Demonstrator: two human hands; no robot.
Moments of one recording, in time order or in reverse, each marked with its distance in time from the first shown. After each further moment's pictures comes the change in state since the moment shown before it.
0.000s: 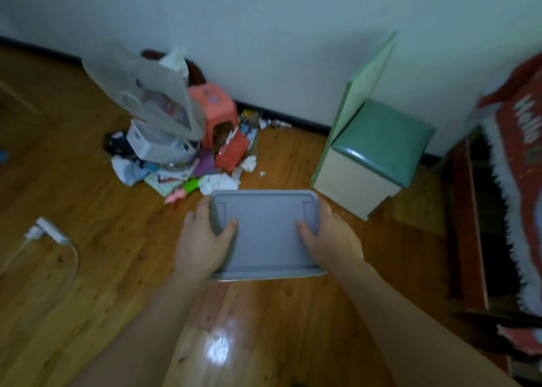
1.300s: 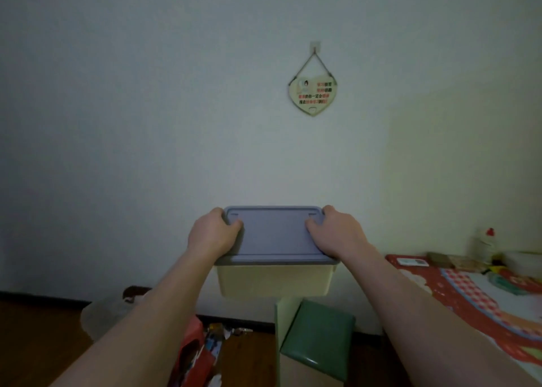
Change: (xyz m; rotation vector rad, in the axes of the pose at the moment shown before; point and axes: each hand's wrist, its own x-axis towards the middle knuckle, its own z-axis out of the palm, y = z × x) left_hand -0.097 0.502 -0.411 0.057 0.345 0.487; right_hand -0.175 -0.096 -0.615 0.038 0.690 -0.121
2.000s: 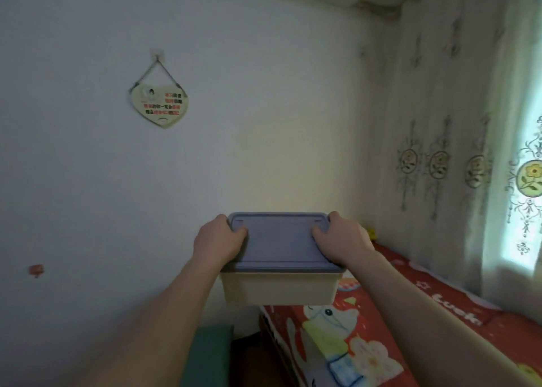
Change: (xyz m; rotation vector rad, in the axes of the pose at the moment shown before) left_hand -0.058 0.256 0.128 -0.217 -0.271 0.434; right_hand -0.081 0.223 -0.158 -0.290 0.242 0.449
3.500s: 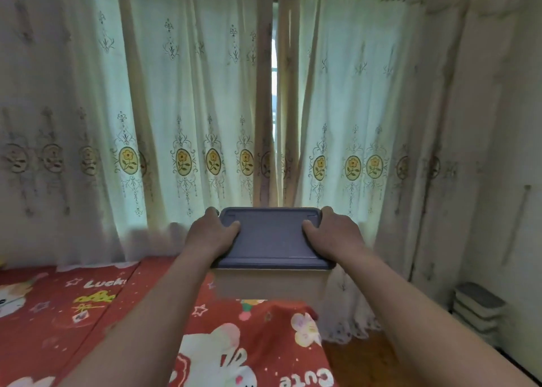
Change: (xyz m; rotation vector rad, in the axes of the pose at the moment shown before) left_hand -0.401 0.428 0.058 -0.601 -0.737 0.914; right_hand -0.481 0.262 -0.353 -0.505 0.442 1.091
